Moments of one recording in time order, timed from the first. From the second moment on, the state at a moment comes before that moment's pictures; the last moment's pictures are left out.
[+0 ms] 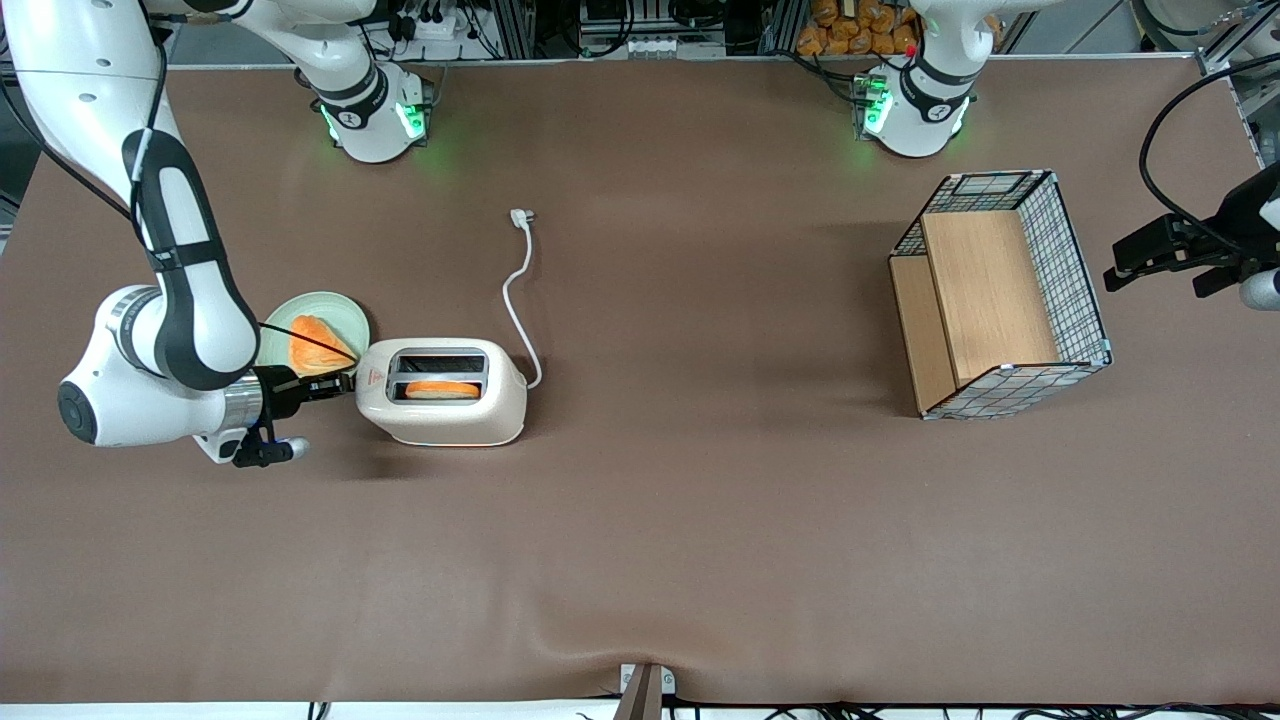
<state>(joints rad) 0.02 0.54 -0.07 -1.73 0.45 1.82 -0.34</state>
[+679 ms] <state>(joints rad) 0.02 0.57 -0.07 -1.72 0.46 1.83 -0.34</state>
